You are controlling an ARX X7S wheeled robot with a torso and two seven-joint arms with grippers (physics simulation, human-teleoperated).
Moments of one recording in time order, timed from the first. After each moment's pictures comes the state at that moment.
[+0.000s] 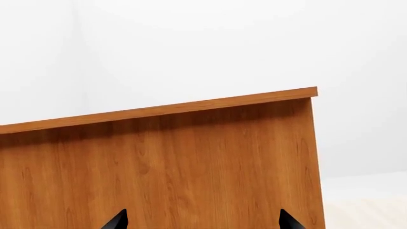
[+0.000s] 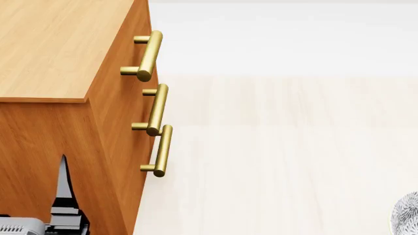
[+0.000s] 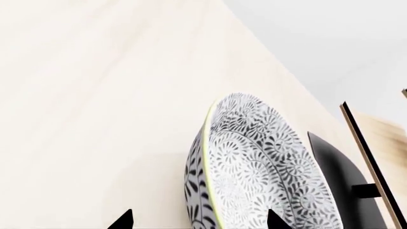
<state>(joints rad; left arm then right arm) -0.09 -0.35 0.28 0.56 -0.13 -0.27 -0.44 0.77 1.33 -1.55 -0.21 0.86 0.14 0.73</state>
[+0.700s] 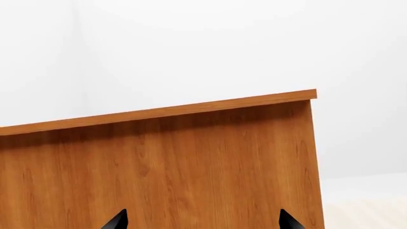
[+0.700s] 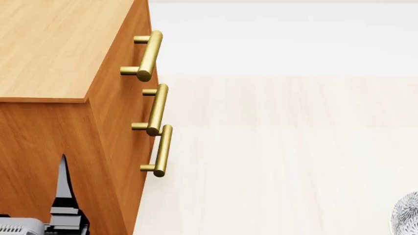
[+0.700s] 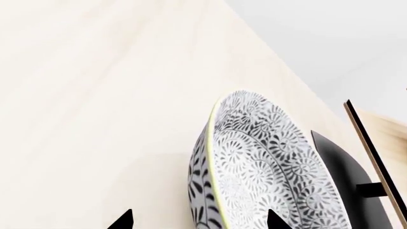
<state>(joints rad) -0.09 -0.36 0.29 0.57 -0.13 -0.27 -0.45 0.76 1.30 -1.54 -0.17 0.86 0.11 0.72</state>
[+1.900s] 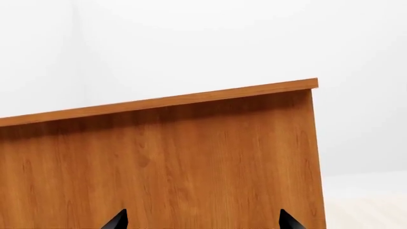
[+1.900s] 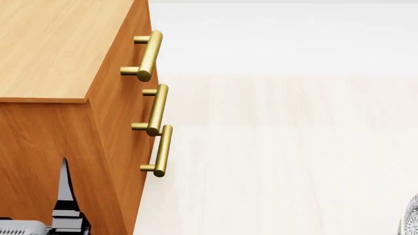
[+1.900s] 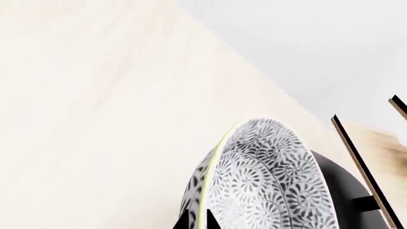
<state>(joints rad) -0.08 -0.36 0.30 0.55 -0.14 -0.25 -0.46 0.76 1.30 -1.50 -0.17 0.86 0.05 0.72</state>
